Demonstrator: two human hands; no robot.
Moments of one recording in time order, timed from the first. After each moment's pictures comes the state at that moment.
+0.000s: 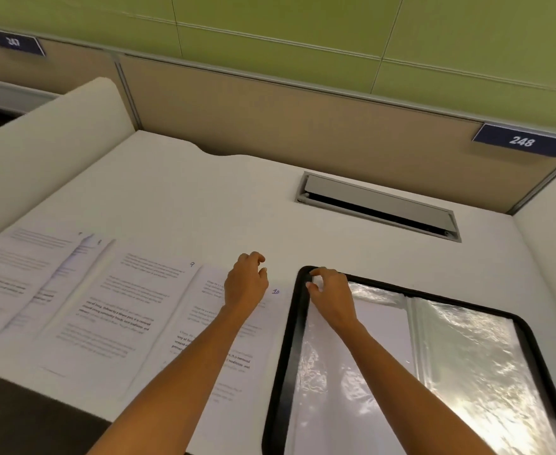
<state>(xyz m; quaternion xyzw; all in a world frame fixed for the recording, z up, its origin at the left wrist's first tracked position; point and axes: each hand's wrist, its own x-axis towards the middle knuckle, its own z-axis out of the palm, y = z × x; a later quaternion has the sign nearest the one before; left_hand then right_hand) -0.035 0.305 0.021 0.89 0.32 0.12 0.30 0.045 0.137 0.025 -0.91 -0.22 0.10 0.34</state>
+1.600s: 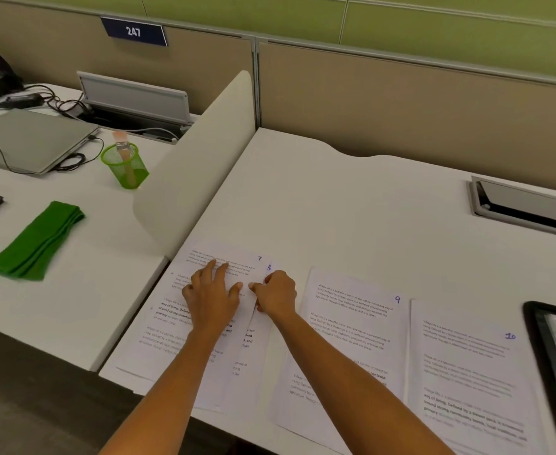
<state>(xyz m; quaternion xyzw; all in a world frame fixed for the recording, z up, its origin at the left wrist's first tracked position) -0.262 0.762 -0.038 0.90 0.42 0.05 0.14 -0.176 0.670 -0.013 -0.87 -0.06 0.30 0.40</state>
